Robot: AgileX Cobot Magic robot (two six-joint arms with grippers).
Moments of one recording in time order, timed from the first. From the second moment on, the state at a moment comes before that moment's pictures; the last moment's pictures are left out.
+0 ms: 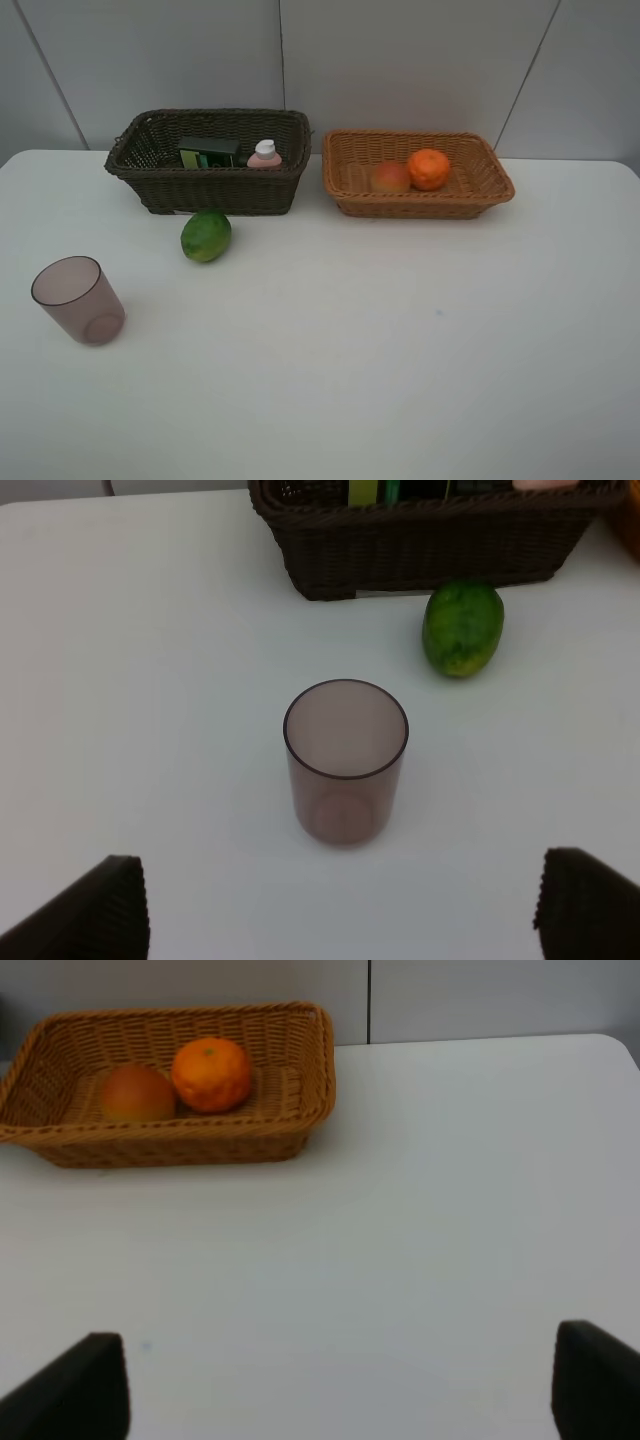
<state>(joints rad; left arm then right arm) -0.05 -0.01 -0.51 0.01 1.06 -0.02 0.06 0.00 -0.53 -0.11 1.06 0.12</state>
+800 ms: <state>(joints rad) -0.05 0.82 -0.80 -0.09 1.02 0.06 0.06 0.00 -0.53 -0.11 1.06 0.12</state>
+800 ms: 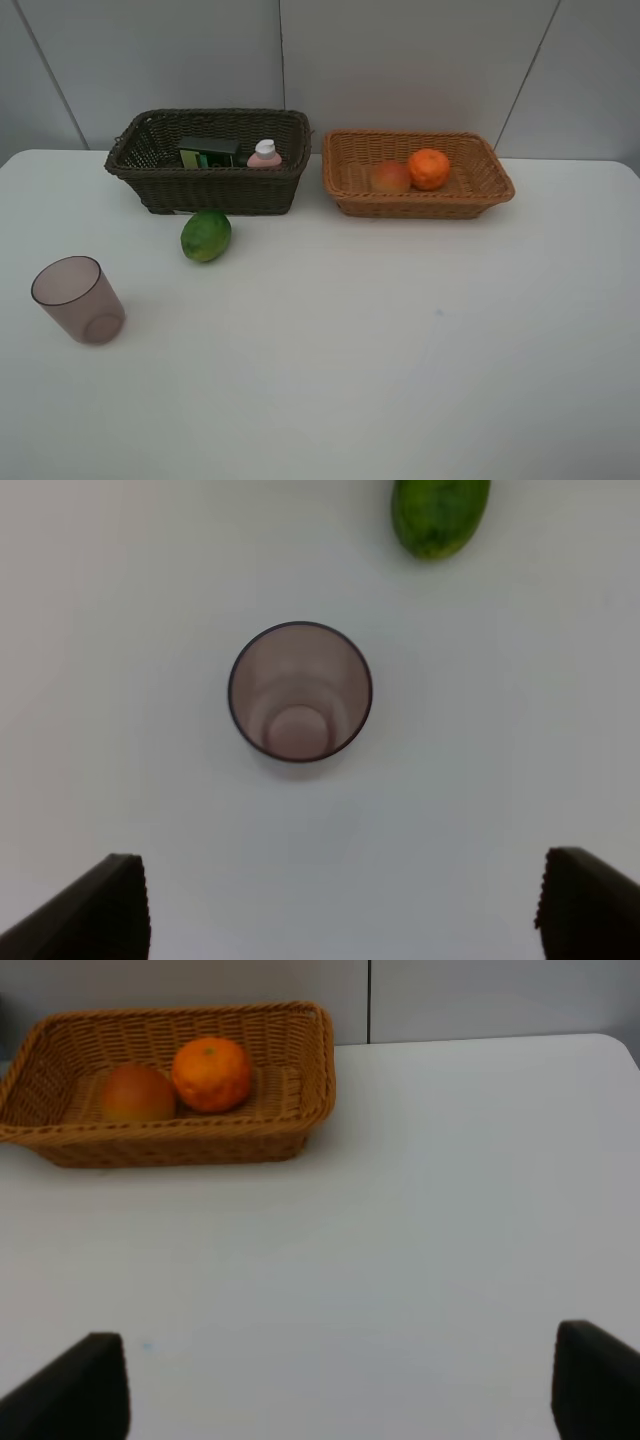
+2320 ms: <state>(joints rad) -0.35 1.56 -0.85 0.10 0.84 0.07 0.06 0.00 -0.53 -0.11 1.06 0.12</state>
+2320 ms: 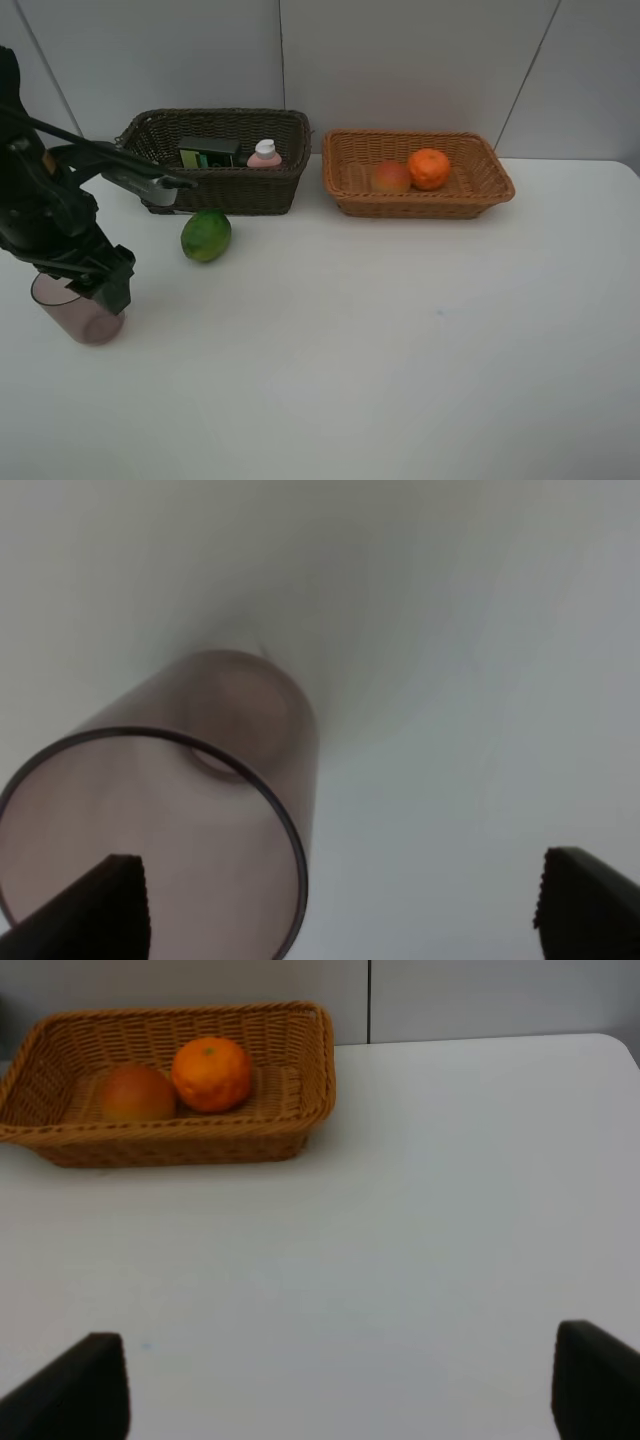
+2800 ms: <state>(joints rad) -0.35 1.67 -0.85 0.10 0.73 0.11 0.06 0.00 -0.53 -0.11 1.06 0.12</state>
